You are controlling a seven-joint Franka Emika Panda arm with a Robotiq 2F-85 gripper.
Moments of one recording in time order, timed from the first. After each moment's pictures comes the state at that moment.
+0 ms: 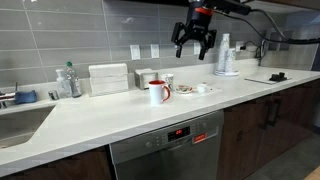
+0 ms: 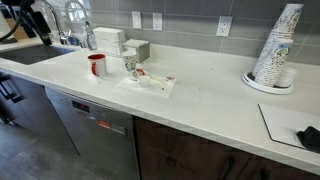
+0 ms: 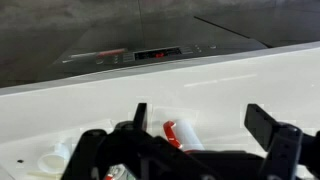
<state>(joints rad) 0.09 -0.53 0.11 -2.46 0.19 2.12 0.19</state>
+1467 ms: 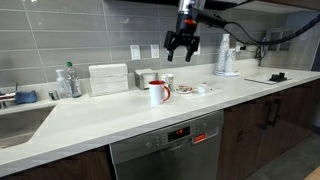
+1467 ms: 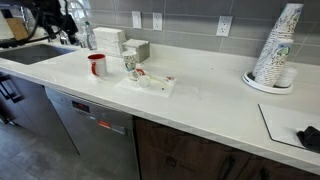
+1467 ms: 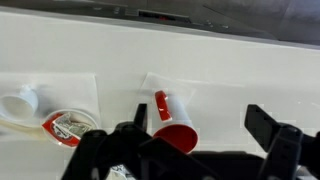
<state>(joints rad) 0.10 -0.29 0.09 -2.29 0.15 2.23 -0.07</state>
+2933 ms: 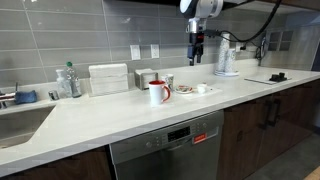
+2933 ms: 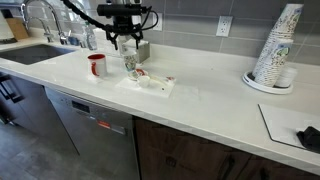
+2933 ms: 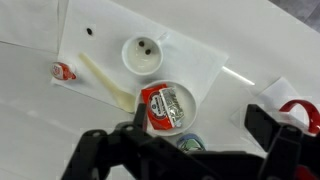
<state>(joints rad) -0.09 0.23 -0.02 -1.72 -0.02 2.03 -0.61</state>
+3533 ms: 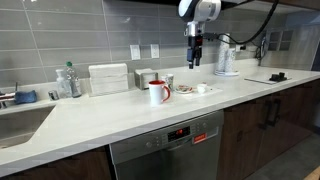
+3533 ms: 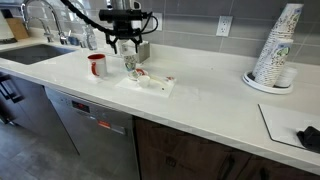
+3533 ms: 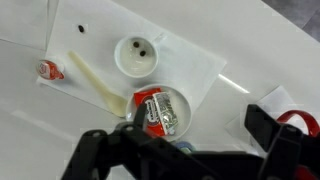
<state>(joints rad) -0.09 0.26 -0.01 -1.72 -0.02 2.03 -0.66</state>
